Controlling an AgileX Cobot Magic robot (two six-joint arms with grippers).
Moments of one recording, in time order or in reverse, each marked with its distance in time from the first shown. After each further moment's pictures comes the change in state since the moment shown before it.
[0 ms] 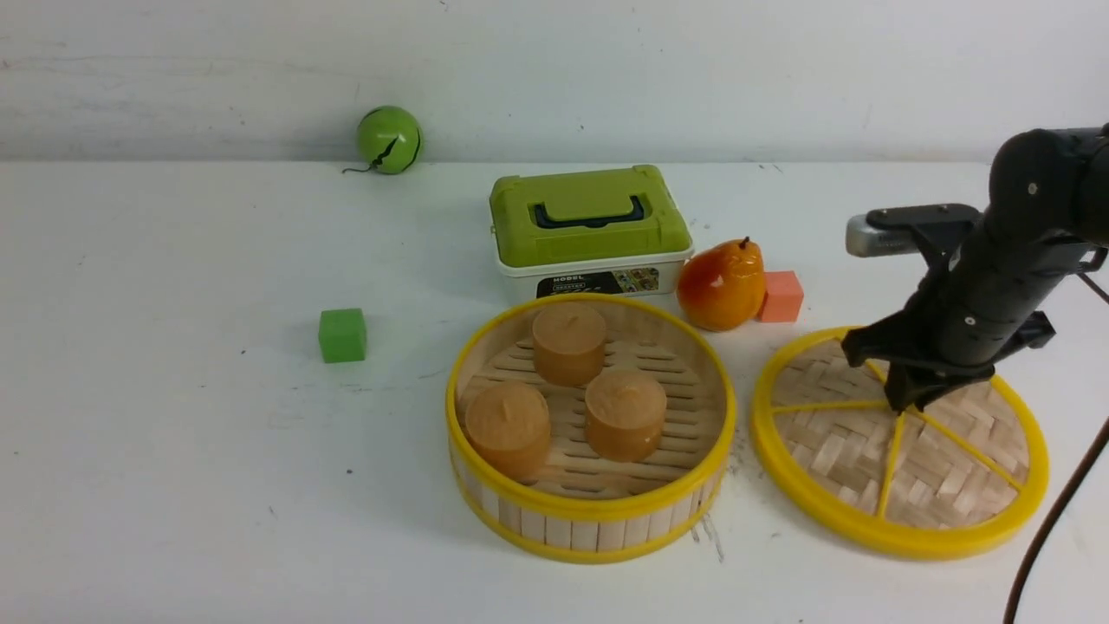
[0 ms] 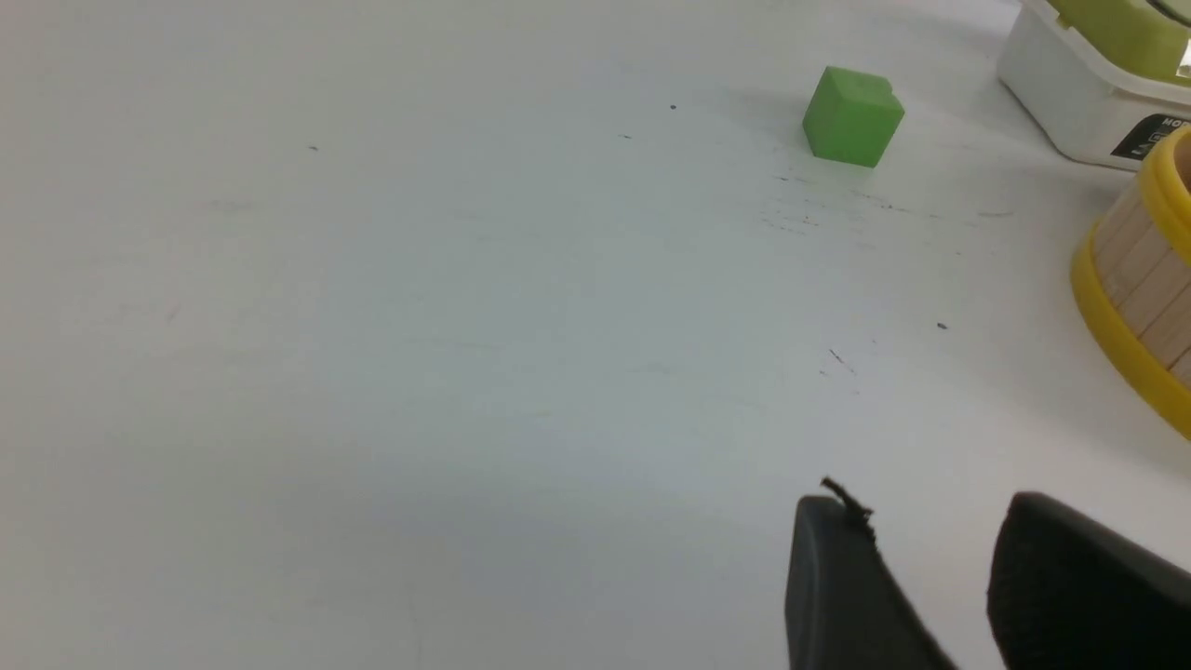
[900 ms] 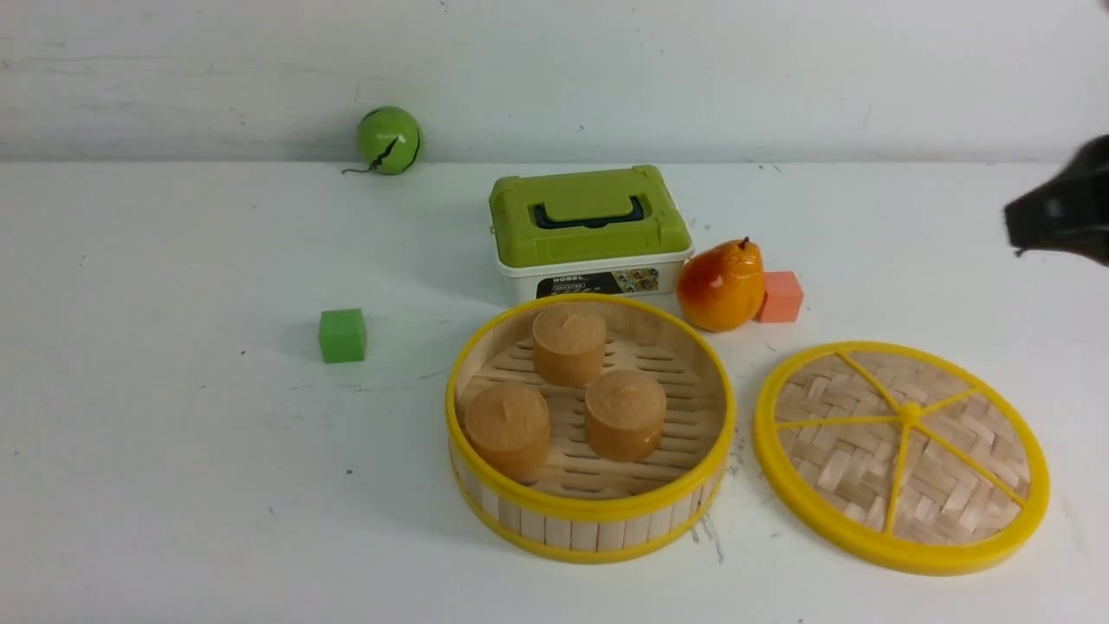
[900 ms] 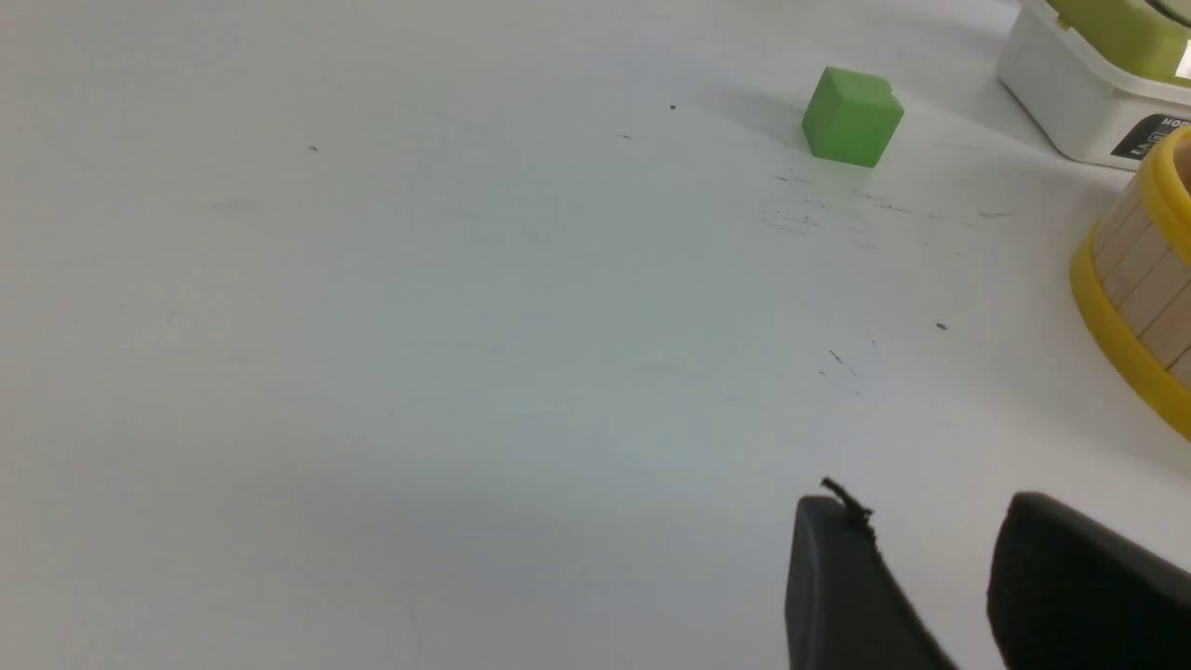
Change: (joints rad) right arm 0.000 -0.871 0.293 0.244 -0.079 -0.218; left arm 0.000 0.000 0.000 0.000 0.000 0.000
